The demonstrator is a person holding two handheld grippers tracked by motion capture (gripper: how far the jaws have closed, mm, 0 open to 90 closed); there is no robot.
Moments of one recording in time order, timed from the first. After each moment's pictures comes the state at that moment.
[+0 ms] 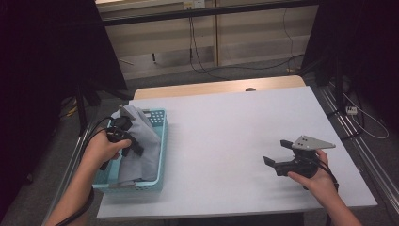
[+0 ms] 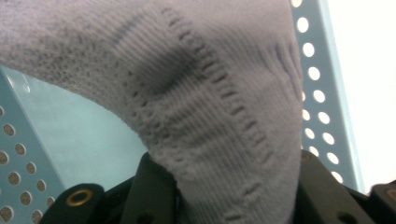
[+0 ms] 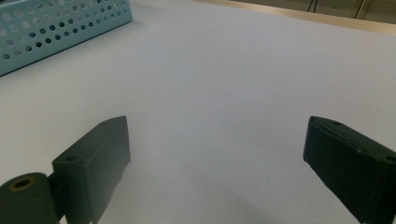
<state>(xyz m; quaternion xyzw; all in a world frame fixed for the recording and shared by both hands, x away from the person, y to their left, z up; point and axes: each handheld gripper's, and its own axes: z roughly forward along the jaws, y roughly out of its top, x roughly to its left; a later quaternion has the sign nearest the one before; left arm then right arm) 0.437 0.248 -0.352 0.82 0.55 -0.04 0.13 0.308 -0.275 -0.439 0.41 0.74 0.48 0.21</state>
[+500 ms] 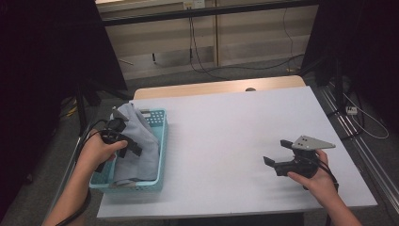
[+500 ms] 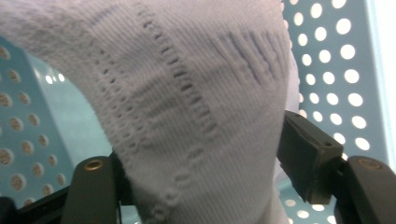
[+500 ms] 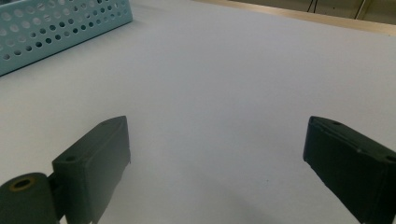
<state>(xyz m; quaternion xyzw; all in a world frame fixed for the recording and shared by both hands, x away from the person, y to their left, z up) 0.438 0.267 -0.357 0.81 0.57 -0.03 0.14 0.308 -0.274 -0.438 0.41 0.74 0.48 0.21</state>
